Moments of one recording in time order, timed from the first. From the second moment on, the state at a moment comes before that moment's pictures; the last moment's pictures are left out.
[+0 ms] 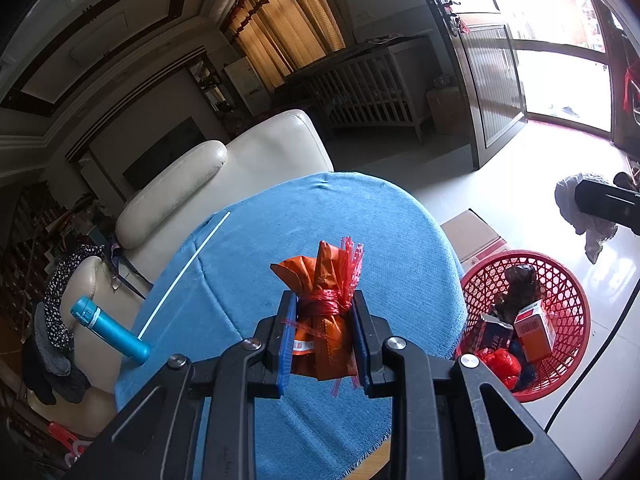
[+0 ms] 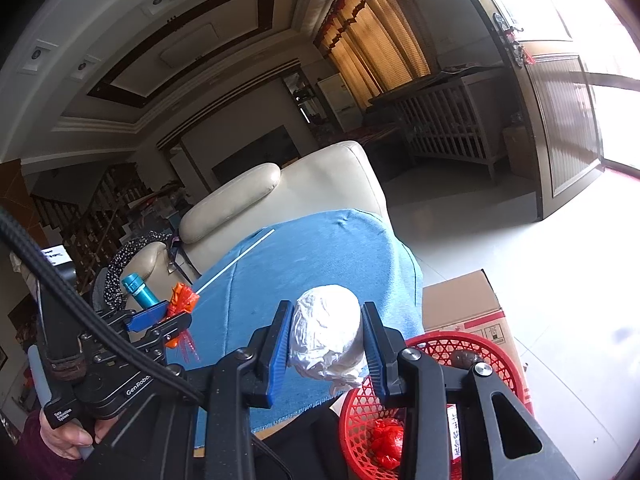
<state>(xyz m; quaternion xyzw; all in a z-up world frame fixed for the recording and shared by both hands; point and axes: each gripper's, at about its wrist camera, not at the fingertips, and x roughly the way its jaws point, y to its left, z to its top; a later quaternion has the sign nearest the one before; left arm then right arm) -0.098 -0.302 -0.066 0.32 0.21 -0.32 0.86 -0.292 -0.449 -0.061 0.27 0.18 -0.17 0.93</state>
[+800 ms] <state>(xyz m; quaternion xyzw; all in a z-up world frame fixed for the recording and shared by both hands) -0.101 -0.307 -0.071 0.33 0.22 -0.33 0.86 -0.297 -0.455 -0.067 0.28 0.18 -0.18 0.93</state>
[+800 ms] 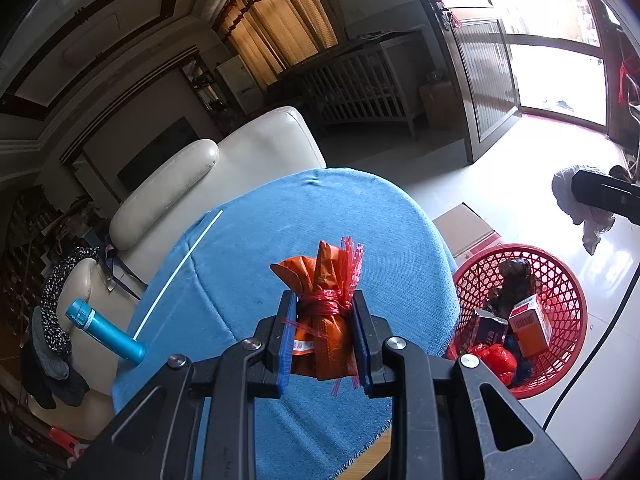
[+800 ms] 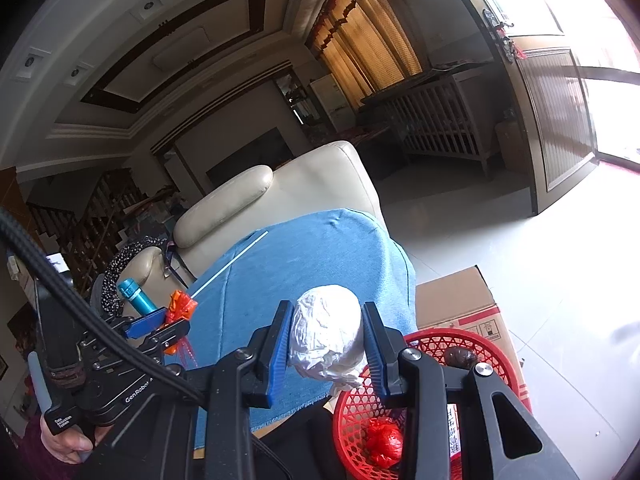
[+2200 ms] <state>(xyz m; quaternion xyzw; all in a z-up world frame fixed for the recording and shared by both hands) -0.116 -0.327 -0.074 0.36 0.21 -0.35 0.84 -0.319 -0.471 -0.069 0.30 0.17 -0.20 0.92</state>
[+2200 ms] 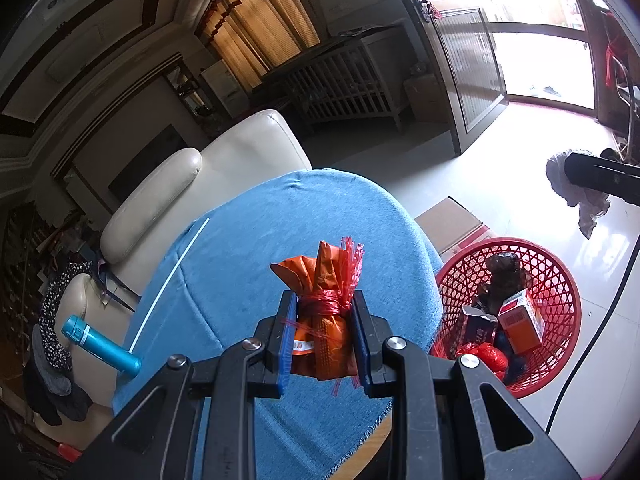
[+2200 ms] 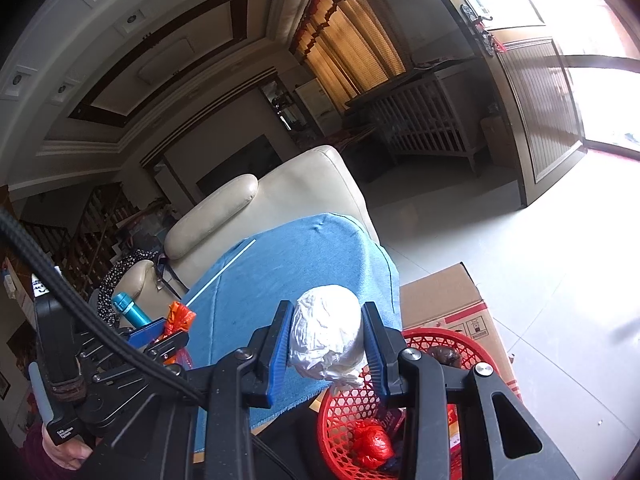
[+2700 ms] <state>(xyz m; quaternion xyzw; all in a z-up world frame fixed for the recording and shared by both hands) -0.130 -0.347 -0.076 0.36 0.21 -0.37 0.83 -0.331 -0.479 -0.070 0.30 0.16 -0.21 0.91</state>
